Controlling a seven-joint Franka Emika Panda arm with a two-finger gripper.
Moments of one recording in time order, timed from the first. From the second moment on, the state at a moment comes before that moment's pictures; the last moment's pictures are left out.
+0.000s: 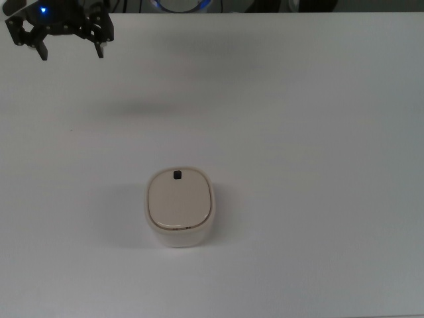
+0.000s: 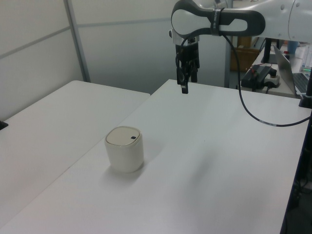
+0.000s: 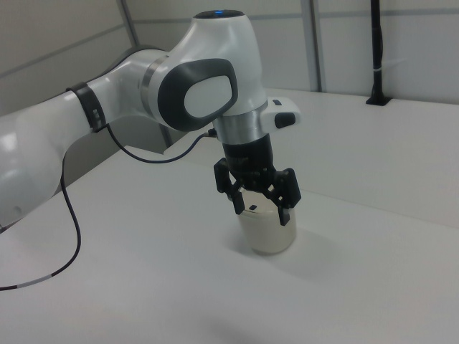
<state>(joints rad) -0.19 0.20 -0.04 -1.40 -0.03 1.58 -0.31</state>
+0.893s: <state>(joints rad) -0.18 0.19 -0.04 -1.37 -0.03 1.58 -0.31</state>
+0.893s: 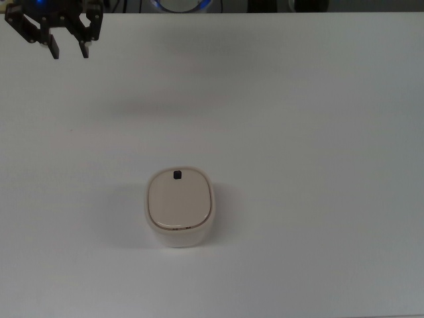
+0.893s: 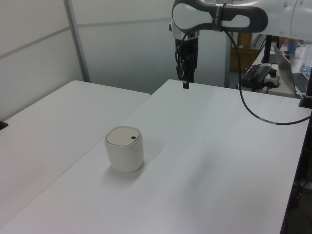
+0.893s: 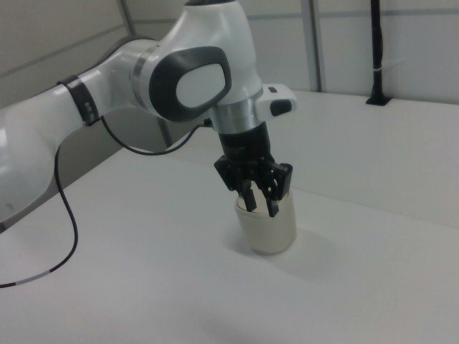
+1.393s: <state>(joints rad) -0.18 0.17 -0.01 -1.37 -0.02 1.54 -0.31</state>
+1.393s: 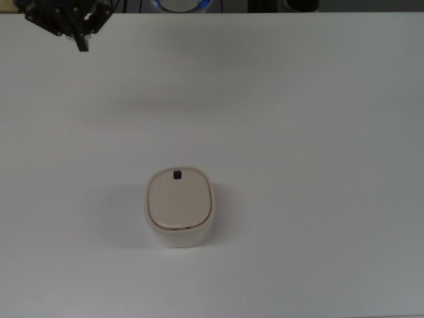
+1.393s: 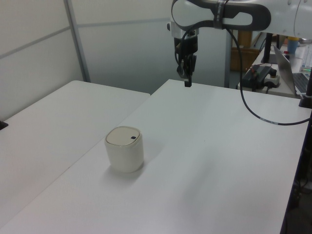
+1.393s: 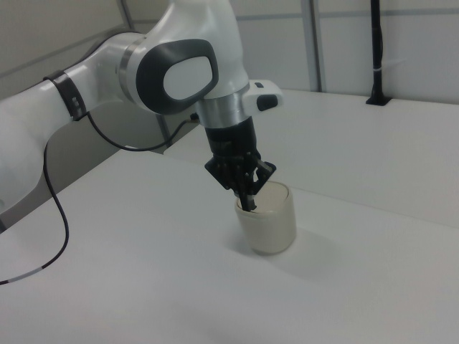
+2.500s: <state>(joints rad) -0.09 0.40 0.08 -1.39 0.11 2.07 -0.29</state>
